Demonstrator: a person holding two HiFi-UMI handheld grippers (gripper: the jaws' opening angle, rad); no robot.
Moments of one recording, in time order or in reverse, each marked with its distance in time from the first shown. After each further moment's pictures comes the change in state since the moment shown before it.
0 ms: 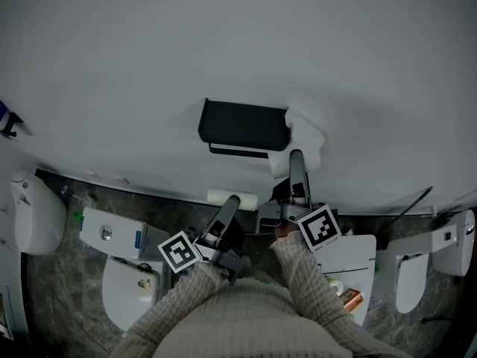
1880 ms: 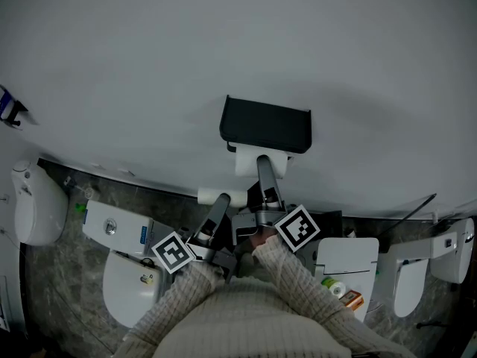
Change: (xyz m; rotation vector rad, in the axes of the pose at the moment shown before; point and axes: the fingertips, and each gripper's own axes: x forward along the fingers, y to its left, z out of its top) left arm -0.034 0.006 0.046 0.012 -0.101 0.025; right arm 0.010 0.023 -0.117 0.263 0.201 0.045
